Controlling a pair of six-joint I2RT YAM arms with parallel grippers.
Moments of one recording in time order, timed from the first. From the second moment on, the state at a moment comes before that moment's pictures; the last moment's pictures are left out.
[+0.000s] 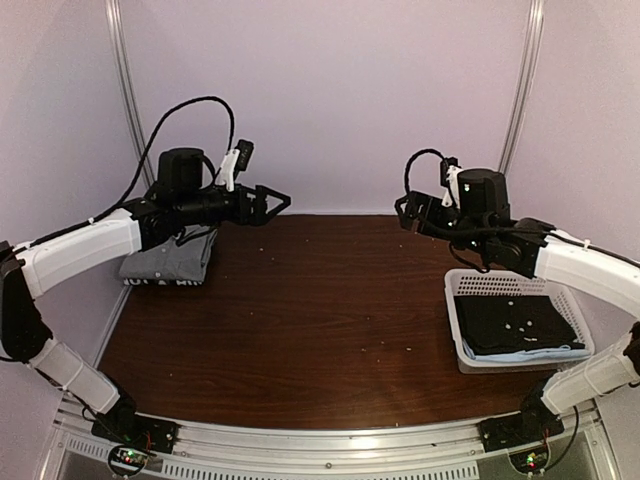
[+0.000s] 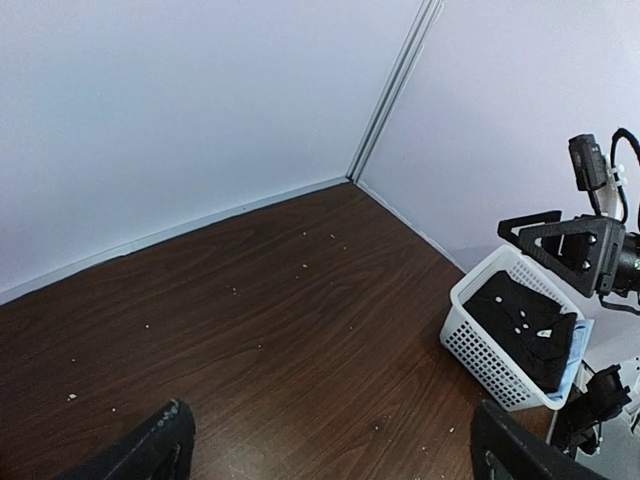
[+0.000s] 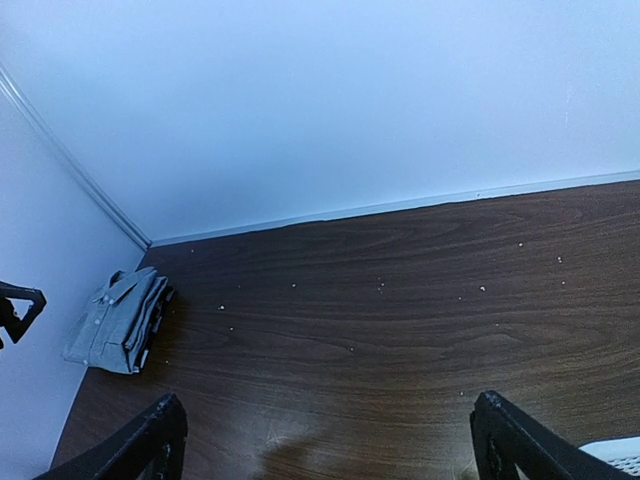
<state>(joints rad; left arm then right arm) -0.56 1.46 1.22 -0.03 0.38 -0.25 0.66 1.28 1.07 -0.13 0.27 0.53</state>
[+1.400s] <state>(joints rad) -0.56 1.44 1.19 0.03 0.37 -0.22 0.66 1.25 1.05 -0.15 0.33 0.55</state>
